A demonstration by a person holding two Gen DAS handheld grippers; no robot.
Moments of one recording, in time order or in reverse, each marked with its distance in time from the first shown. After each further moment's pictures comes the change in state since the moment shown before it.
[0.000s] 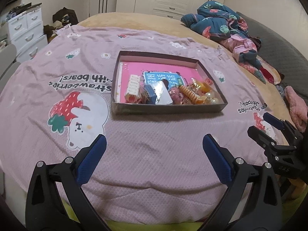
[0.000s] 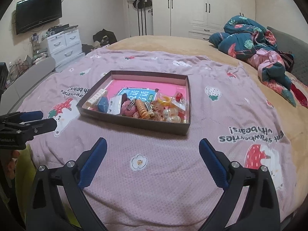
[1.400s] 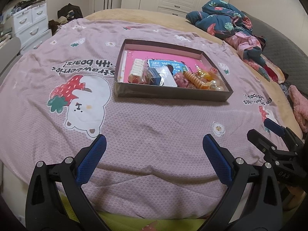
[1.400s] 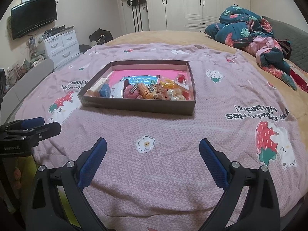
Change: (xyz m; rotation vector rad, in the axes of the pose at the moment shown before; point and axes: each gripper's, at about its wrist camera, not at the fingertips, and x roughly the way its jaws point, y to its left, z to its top) left arm 0.010 0.002 -0.031 -0.022 0.012 0.029; right arm 0.008 0.008 -0.034 0.061 0.021 0.007
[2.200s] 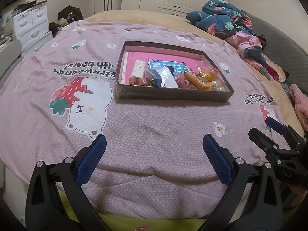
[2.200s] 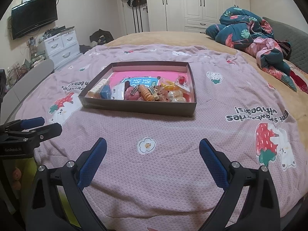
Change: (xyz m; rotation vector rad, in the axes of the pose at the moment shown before) left arm -0.002 -0.003 0.002 0.012 -0.006 0.011; right arm -0.001 0.001 0.004 -0.004 -0.004 0.000
